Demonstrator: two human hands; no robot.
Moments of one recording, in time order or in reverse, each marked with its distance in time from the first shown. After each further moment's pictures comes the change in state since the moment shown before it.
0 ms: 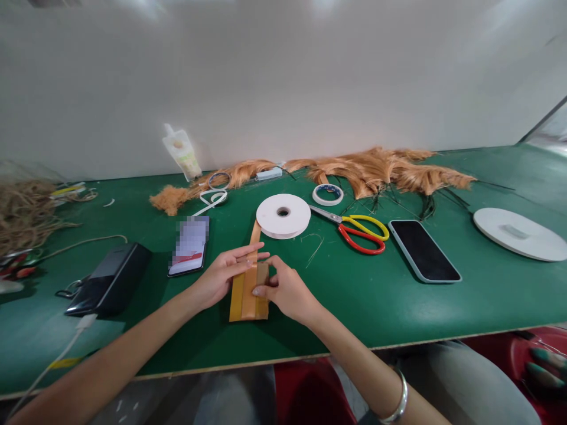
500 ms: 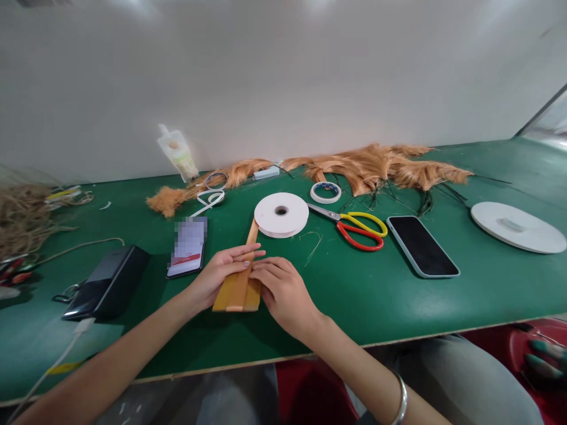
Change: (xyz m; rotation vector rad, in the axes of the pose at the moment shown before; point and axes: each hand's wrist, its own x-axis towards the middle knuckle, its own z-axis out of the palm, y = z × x) left_hand 0.001 0.001 0.002 -0.116 0.079 -0.076; right_hand -0.010 0.006 0.001 -0.538 0.290 -0.776
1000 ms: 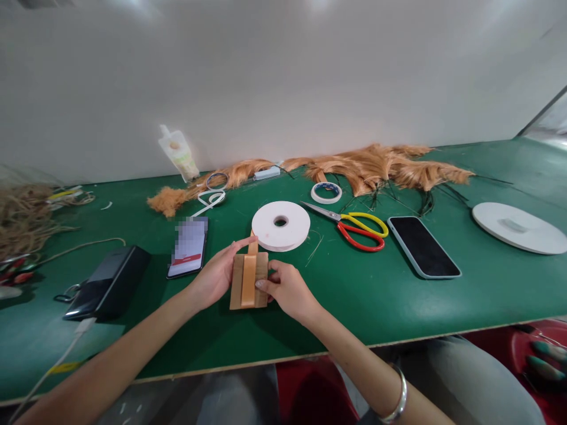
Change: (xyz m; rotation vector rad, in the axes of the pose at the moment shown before) left_hand 0.000 0.002 -0.001 -0.004 0.013 0.046; right_hand 0.011 0.002 0.004 0.688 -0.187 0.845
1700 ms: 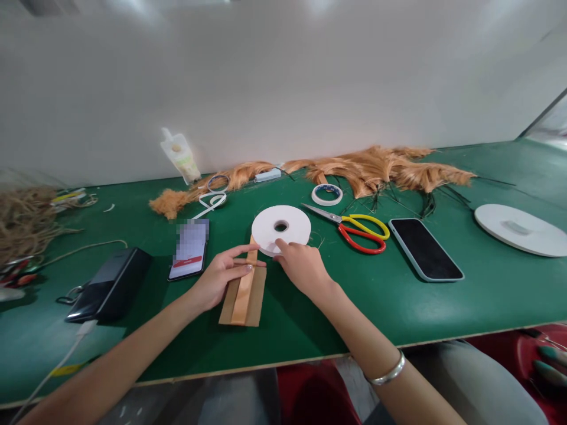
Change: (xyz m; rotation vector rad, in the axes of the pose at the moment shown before) left_hand -0.002 0.003 0.000 0.164 -0.020 -0.015; right_hand 0.018 -0.022 -0.035 -1.306 0.254 -0.250
